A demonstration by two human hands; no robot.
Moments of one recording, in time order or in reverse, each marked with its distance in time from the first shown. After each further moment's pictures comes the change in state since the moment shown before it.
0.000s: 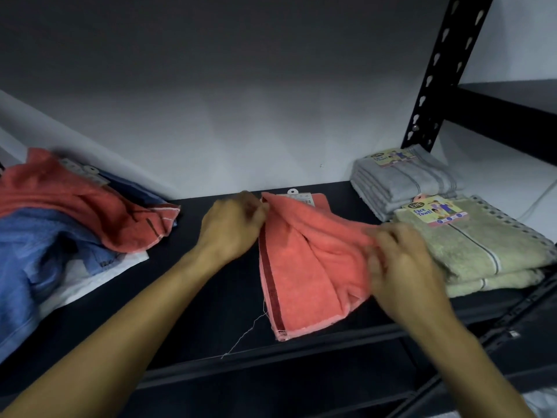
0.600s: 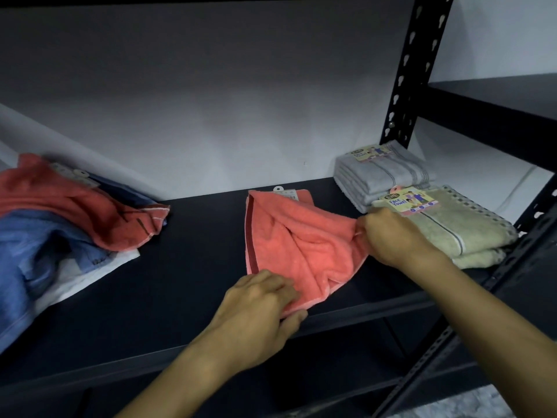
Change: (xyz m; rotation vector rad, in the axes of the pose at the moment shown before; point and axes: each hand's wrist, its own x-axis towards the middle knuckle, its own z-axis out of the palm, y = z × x) left_hand -0.133 0.036 0.027 0.213 -0.133 0.519; right_hand 0.045 0.047 -0.001 -0.334 -0.468 -0.022
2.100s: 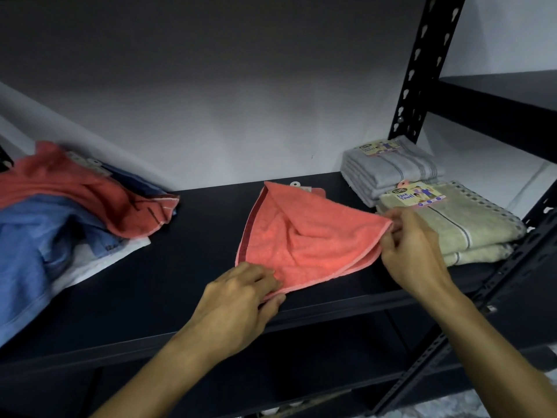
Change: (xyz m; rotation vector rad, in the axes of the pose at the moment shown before) left_hand -0.025 -0.020 0.000 -0.002 0.107 -0.093; right_hand -0.050 -0.012 0.012 0.595 0.408 0.236
